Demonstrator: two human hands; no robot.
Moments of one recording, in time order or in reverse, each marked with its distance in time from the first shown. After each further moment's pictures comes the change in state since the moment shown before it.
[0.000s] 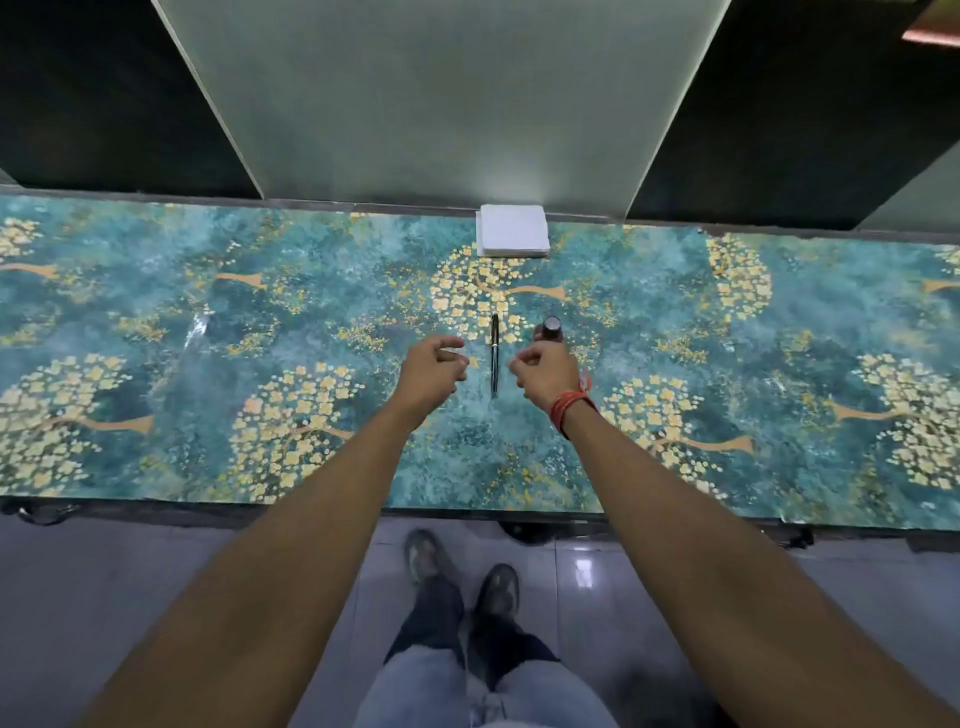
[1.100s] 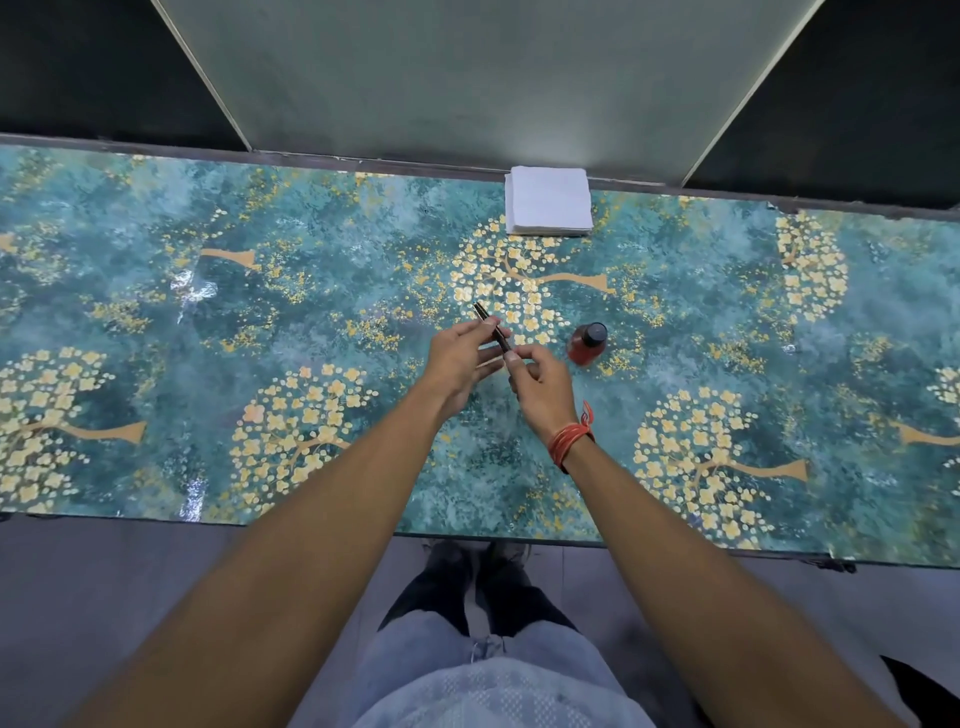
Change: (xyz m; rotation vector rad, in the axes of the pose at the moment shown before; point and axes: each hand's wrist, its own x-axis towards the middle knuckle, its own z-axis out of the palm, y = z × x) left_hand 0.072 0.005 0.008 -0.559 -0.066 -0.257; right_hand 0.028 -0.003 0.061 0.314 -0.065 0.010
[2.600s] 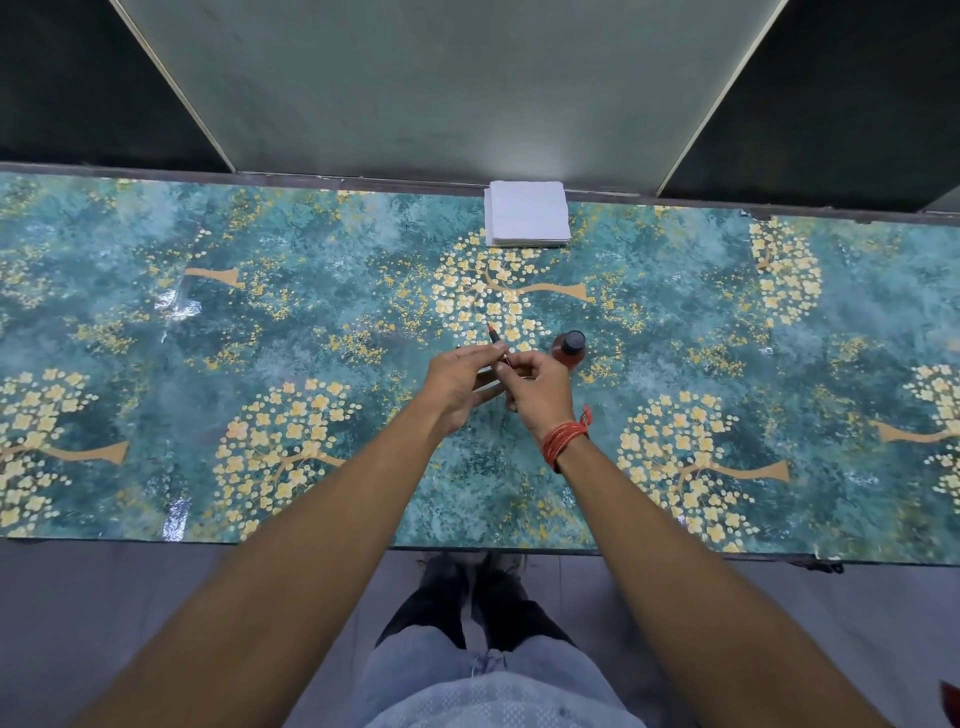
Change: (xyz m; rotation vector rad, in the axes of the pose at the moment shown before) left_hand -0.008 -0.010 0.018 -0.054 -0.032 -0.075; right_hand 0.006 -0.005 -0.015 0.183 0.045 0.126
